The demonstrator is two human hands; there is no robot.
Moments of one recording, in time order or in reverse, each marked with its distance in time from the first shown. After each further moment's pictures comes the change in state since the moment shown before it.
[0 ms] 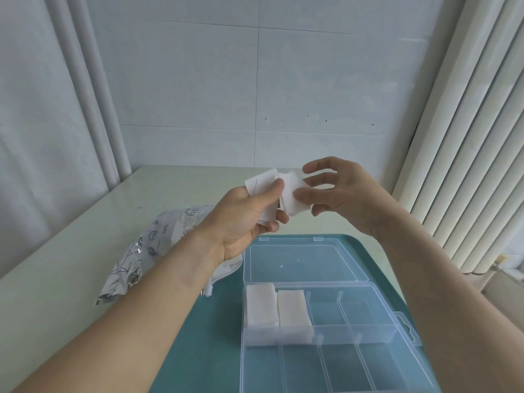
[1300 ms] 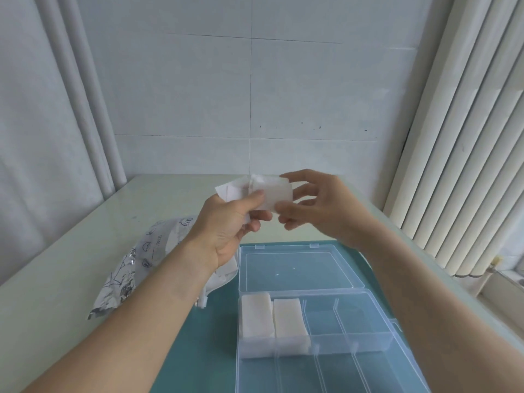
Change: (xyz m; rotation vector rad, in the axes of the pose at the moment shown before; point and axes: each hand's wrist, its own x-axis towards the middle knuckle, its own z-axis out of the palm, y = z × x) left_hand 0.003 0.001 -0.004 -0.096 0.232 0.048; right_hand -0.004 0.003 0.018 -0.093 -0.033 -0.092
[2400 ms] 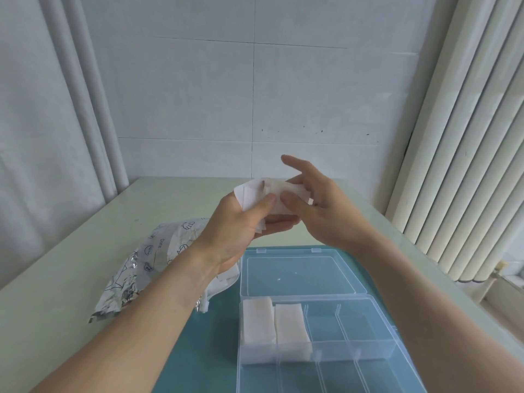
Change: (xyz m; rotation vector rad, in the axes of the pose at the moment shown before) left_hand -0.009 0.001 0.005 0.062 -0.308 0.131; right_hand 0.002 -0.001 0.007 -0.300 0.057 -0.224
